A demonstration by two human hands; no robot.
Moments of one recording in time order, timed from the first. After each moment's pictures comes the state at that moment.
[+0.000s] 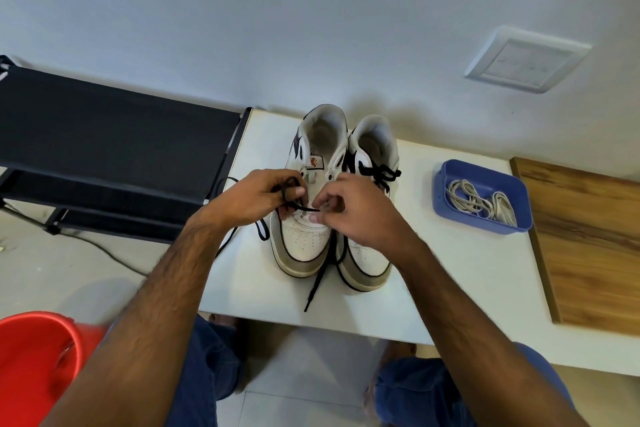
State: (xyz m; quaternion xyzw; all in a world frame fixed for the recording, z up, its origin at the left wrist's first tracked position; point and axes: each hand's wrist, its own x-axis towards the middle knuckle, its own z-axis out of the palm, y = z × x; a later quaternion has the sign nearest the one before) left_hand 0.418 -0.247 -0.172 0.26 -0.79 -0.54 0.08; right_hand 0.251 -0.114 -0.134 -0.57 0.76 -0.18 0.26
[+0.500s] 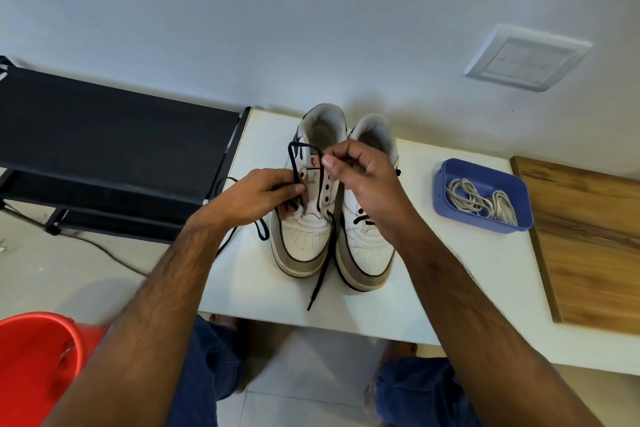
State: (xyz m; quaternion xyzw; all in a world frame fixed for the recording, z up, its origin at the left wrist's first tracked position) left_hand 0.415 -0.245 -0.172 0.28 -0.78 -0.55 0.08; right_hand 0.249 -0.120 -0.112 -0.45 0.65 -0.50 0.36
